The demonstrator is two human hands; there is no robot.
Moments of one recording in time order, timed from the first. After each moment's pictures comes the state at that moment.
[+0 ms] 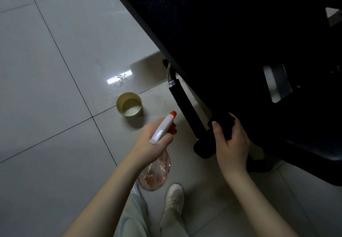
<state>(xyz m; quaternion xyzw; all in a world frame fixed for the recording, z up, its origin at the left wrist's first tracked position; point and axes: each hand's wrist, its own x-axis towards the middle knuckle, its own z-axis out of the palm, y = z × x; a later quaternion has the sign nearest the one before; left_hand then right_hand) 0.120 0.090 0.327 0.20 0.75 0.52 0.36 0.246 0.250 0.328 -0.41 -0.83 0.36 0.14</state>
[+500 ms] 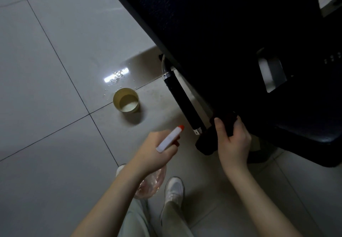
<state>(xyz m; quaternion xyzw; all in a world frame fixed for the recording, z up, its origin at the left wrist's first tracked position) 0.152 0.083 0.326 0.25 0.76 0.44 0.41 0.265 0.249 0.329 -0.41 -0.83 0.35 0.17</state>
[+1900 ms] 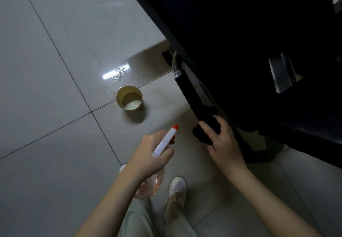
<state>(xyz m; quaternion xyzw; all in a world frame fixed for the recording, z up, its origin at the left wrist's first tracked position) 0.141 0.052 0.315 0.24 0.79 0.42 0.38 0.265 0.238 0.285 -0.14 -0.98 0.13 0.04</state>
